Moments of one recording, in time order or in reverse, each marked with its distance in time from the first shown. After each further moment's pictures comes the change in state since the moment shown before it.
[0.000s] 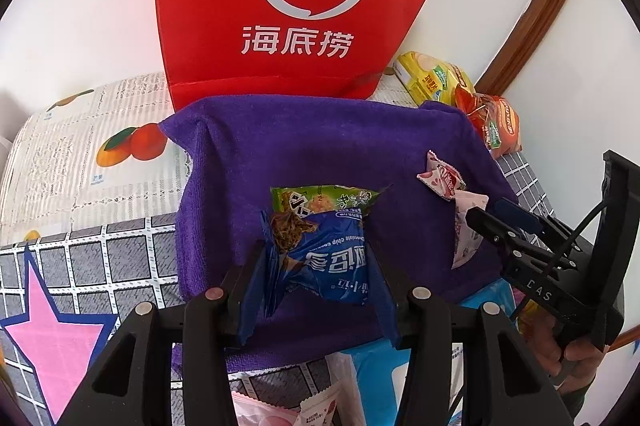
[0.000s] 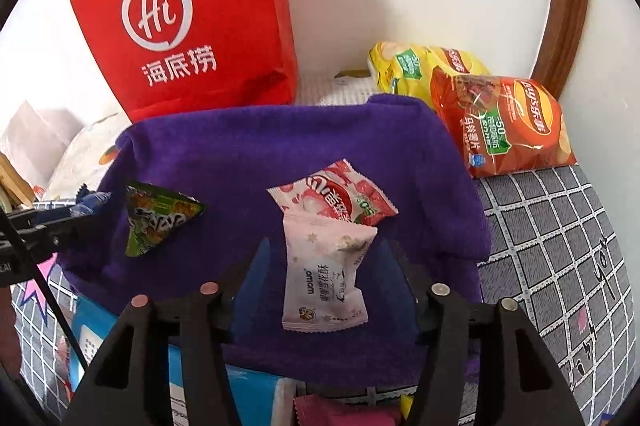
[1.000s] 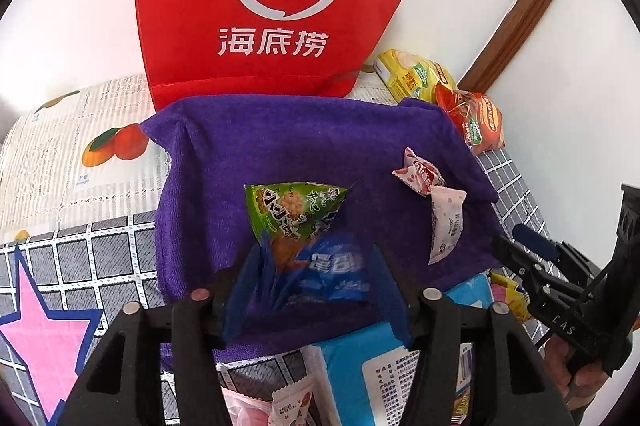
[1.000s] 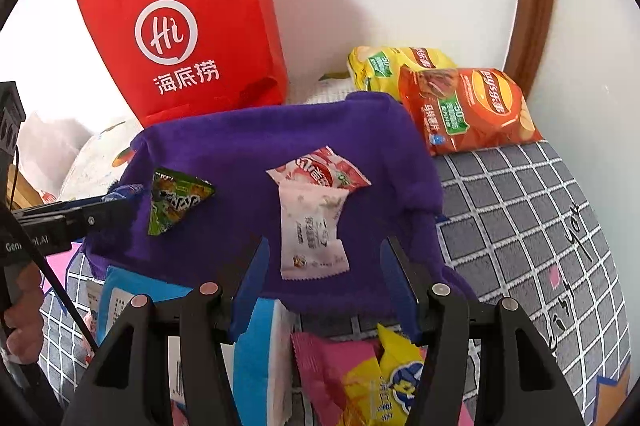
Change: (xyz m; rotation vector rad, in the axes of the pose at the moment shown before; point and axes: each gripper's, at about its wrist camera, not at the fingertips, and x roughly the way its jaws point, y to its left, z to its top) left arm -0.007 -0.009 -0.001 0.004 0.012 -0.054; right arm -0.048 -0.007 -0.020 0.055 0.002 -0.021
